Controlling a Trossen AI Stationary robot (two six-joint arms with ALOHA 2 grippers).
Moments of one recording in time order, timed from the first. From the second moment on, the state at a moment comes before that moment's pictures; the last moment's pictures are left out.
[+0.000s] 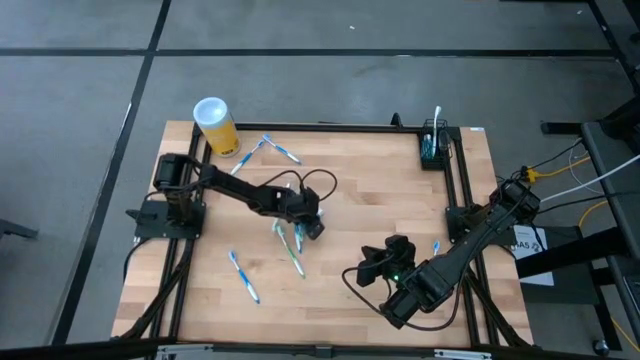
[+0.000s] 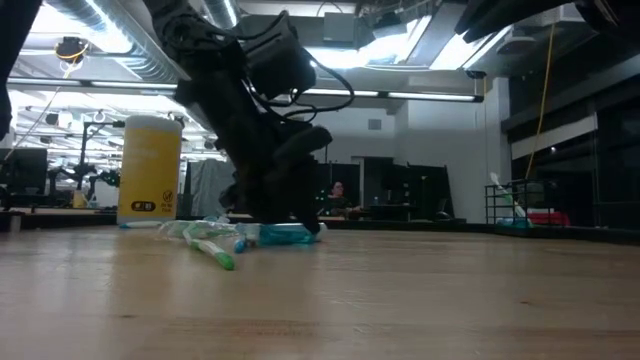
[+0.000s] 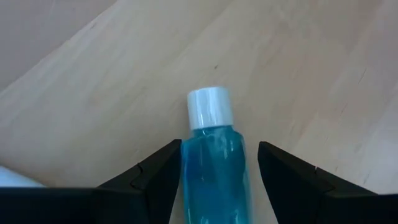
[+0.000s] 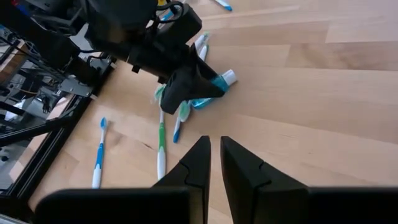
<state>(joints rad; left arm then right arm) 0.01 1.85 0.95 -0.05 -0.14 -0.72 0.75 1.75 1.38 -1.03 0.97 2.01</state>
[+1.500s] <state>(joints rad) 0.02 1.82 0.97 -0.29 -0.11 -0.69 0.75 1.75 1.38 -1.03 1.01 2.01</state>
